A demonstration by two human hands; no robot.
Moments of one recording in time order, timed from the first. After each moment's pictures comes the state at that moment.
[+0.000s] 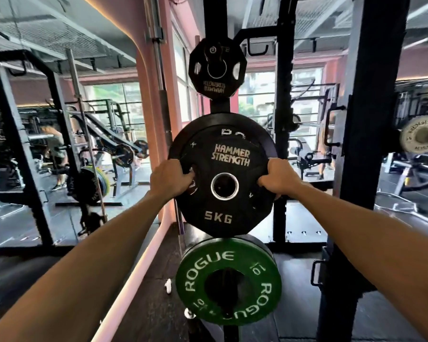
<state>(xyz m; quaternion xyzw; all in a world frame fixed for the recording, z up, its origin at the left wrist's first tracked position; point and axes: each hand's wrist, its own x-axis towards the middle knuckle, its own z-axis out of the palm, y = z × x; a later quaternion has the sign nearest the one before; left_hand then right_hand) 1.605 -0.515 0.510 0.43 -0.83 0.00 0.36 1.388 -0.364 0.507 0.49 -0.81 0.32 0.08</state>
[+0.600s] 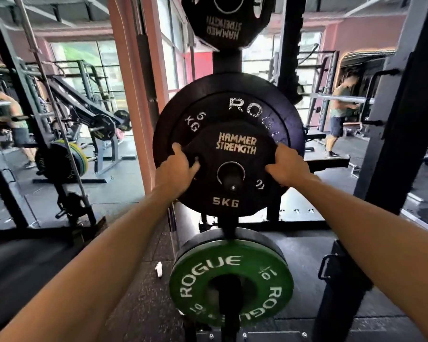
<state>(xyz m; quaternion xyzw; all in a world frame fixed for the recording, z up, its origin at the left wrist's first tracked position) 1.520 -0.654 0.454 0.40 -0.84 -0.07 0.37 1.323 -0.496 0.471 0.43 -0.85 0.28 0.10</state>
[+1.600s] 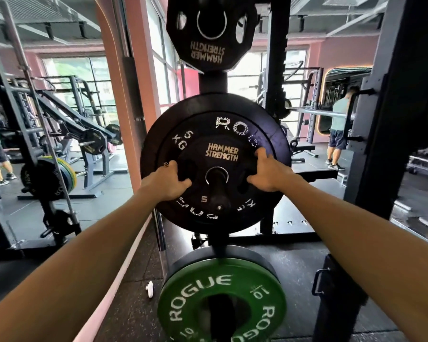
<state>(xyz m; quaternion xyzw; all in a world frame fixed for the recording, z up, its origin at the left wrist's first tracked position) 1.515 -0.676 0.483 0.42 -0.89 -0.07 0.20 1.307 -0.510 0.496 0.46 -0.86 0.20 0.05</state>
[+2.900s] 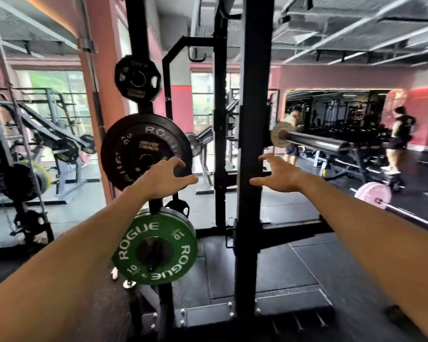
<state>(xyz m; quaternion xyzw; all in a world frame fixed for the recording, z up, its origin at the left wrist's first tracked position) 1.569 -0.186 0.521 0.27 -0.92 -0.14 0.26 1.340 0.020 0.528 0.44 -0.86 0.24 0.02</state>
